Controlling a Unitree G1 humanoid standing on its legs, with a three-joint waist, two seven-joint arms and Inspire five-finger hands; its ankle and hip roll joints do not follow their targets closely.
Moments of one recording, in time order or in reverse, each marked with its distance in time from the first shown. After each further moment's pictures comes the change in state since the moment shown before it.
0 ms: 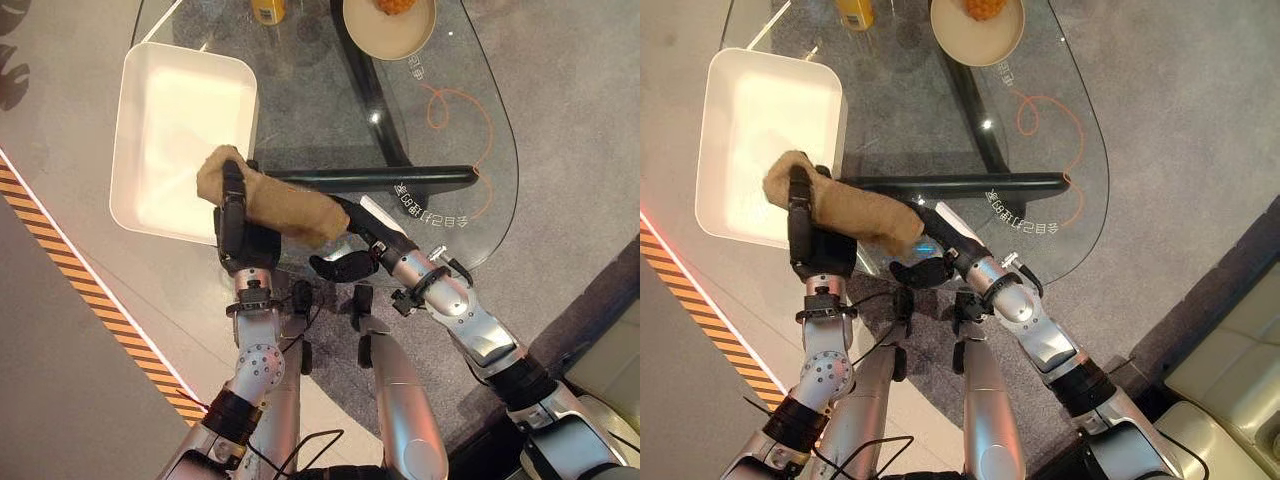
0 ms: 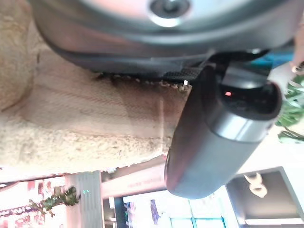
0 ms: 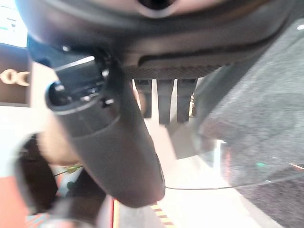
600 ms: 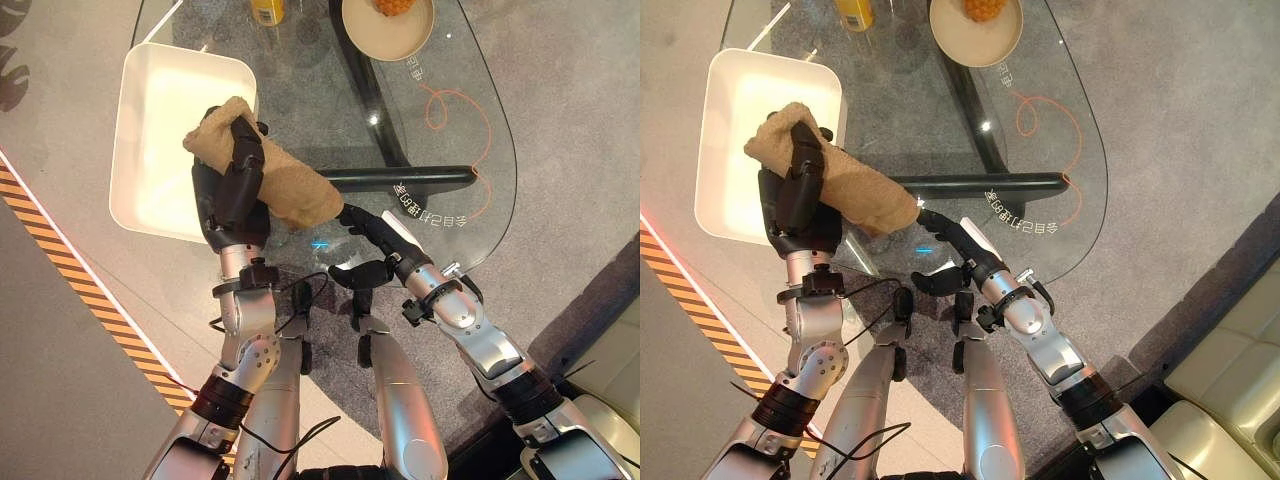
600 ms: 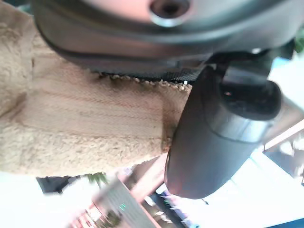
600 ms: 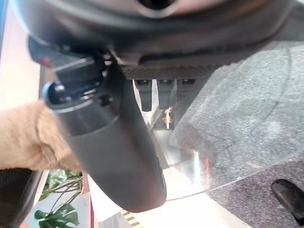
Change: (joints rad) left arm -0.055 0.090 0.056 -0.004 0.754 0.042 0.478; right arm 0.072 -0.009 -0.053 0.024 0.002 0.003 -0.052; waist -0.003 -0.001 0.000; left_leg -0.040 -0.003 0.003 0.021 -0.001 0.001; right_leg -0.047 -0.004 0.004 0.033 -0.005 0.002
